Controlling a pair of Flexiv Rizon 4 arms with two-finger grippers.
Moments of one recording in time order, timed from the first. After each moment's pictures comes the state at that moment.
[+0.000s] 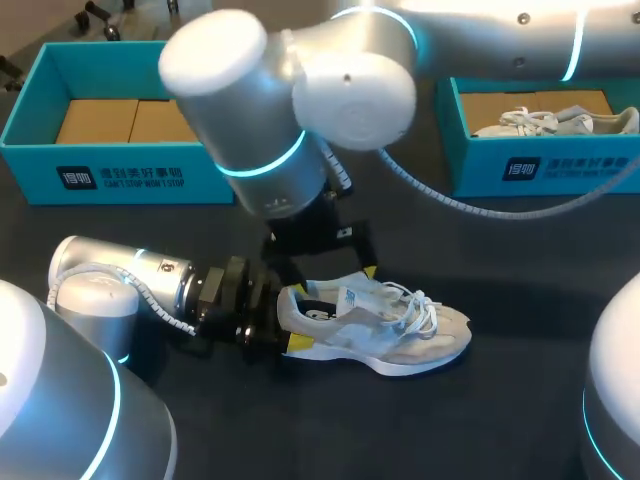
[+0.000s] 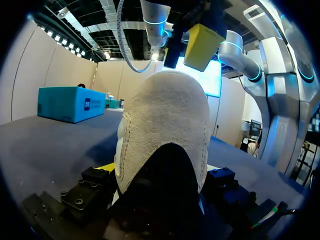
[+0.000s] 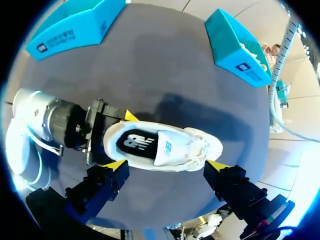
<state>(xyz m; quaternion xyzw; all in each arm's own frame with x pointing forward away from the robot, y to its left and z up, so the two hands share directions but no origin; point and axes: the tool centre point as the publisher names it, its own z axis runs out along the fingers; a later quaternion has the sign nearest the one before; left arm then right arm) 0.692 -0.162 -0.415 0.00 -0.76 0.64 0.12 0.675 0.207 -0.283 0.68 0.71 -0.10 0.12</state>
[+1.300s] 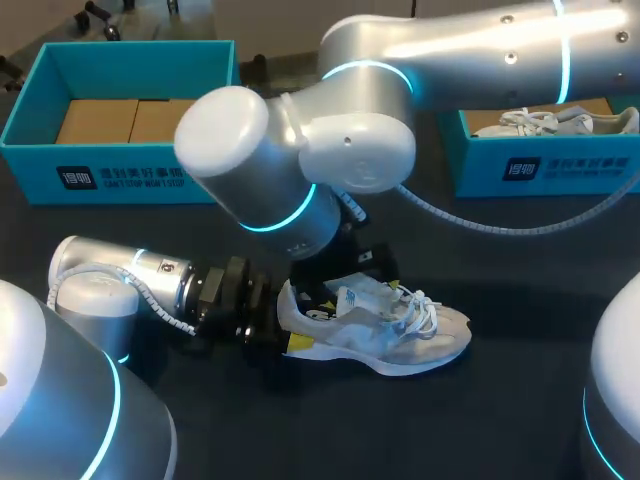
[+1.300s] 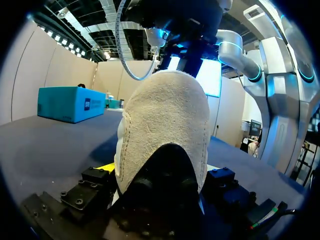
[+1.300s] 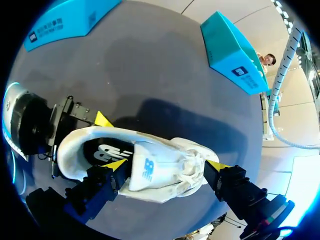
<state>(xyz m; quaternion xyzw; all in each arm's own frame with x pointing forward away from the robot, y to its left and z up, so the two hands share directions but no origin) 0.692 -0.162 -0.415 0.00 -0.76 0.64 0.12 0.688 0.167 -0.333 0.67 0.72 -0.11 0.18</state>
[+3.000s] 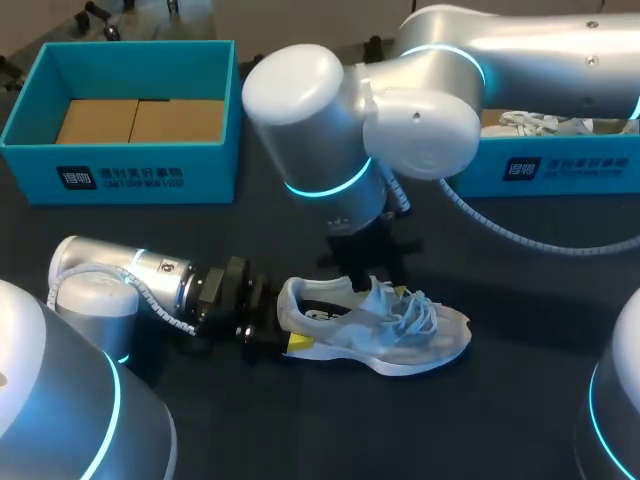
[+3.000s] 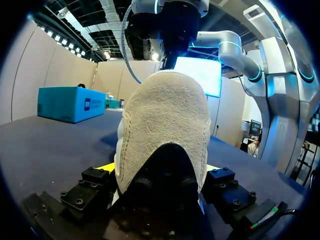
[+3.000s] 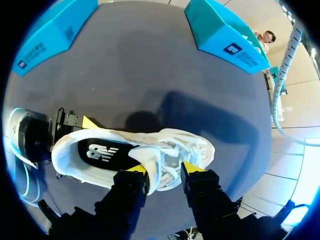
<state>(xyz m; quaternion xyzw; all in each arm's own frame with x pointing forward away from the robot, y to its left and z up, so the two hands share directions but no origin) 0.692 -0.162 -0.415 0.00 -0.76 0.64 0.12 0.680 0.141 -0.320 0.72 0.67 -0.10 0.11</state>
